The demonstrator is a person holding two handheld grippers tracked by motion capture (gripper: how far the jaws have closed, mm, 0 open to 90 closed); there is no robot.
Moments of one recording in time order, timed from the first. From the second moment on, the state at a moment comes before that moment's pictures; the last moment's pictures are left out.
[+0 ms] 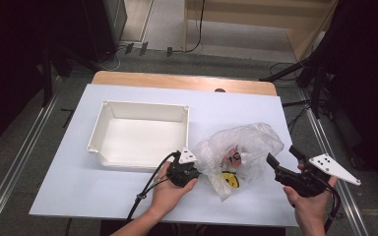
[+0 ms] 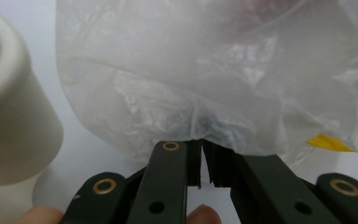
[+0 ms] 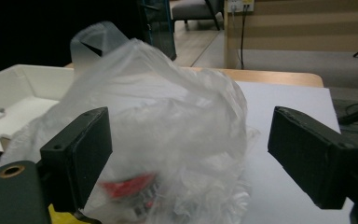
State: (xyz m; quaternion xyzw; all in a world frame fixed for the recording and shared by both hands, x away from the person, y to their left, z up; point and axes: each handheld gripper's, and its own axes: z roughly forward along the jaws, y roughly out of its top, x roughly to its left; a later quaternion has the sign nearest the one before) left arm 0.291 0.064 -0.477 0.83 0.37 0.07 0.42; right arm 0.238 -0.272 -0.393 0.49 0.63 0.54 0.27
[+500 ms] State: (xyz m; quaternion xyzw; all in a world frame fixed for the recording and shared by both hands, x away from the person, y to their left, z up) left arm 0.288 0.061 -0.477 0.83 0.36 0.08 0.41; right arm 0.285 -0.234 -0.403 0.53 0.61 0.52 0.29
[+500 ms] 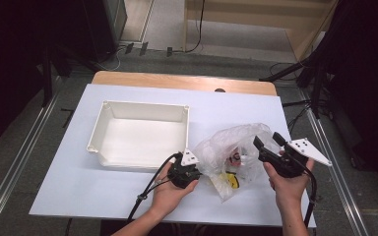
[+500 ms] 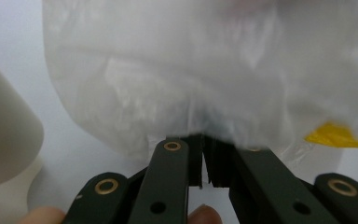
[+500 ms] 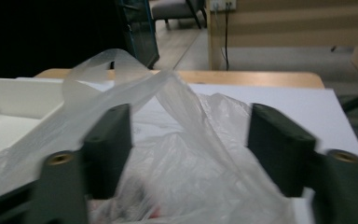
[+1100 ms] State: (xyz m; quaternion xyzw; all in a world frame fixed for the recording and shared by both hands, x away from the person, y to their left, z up) left arm 0.289 0.061 -0.478 0.84 0.36 0.08 0.40; right arm 0.330 -0.259 -0.489 0.63 0.64 0.41 0.17
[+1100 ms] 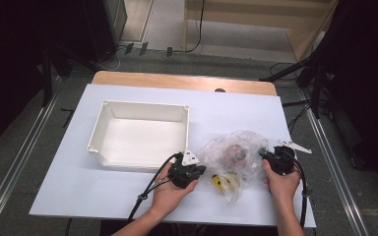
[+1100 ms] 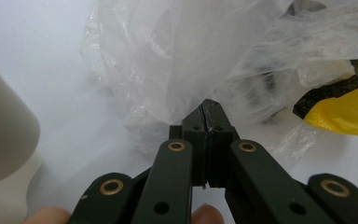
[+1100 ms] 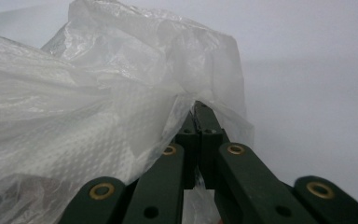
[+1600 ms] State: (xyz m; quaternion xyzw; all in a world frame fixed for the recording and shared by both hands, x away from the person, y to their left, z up) left arm 0.272 0.064 -0.467 0.81 0.34 0.09 0.46; right arm 0.291 -0.269 -0.446 0.59 0.59 0.50 0.23
